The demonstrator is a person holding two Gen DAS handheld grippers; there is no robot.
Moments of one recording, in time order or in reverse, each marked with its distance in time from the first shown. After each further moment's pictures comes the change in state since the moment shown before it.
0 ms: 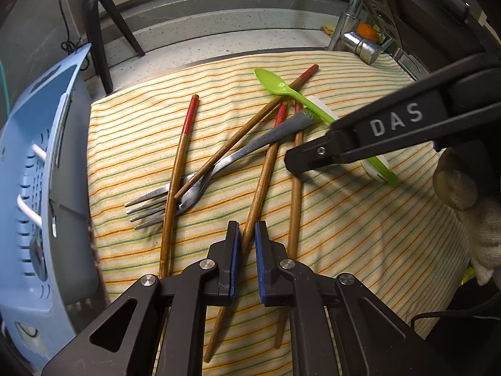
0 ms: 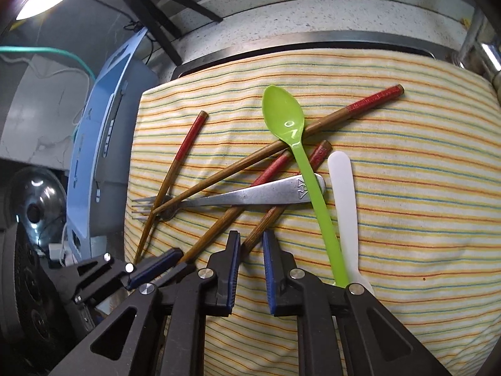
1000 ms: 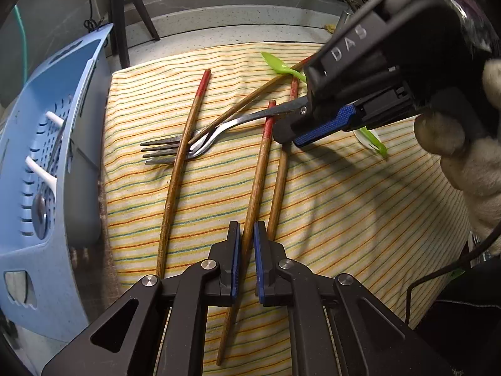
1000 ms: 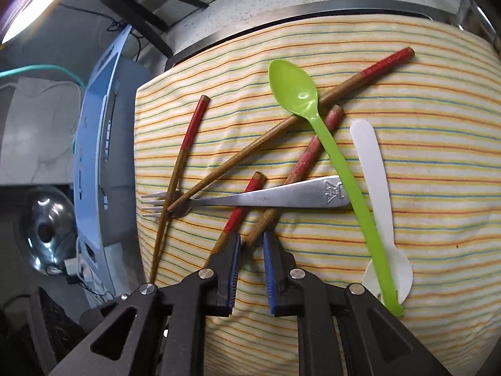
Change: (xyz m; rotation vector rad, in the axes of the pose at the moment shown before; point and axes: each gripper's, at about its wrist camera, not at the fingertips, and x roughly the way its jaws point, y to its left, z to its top) left arm -0.018 0.006 -0.034 -0.048 0.000 -0.011; right arm 0.009 0.010 -0.001 0.165 0.088 0.071
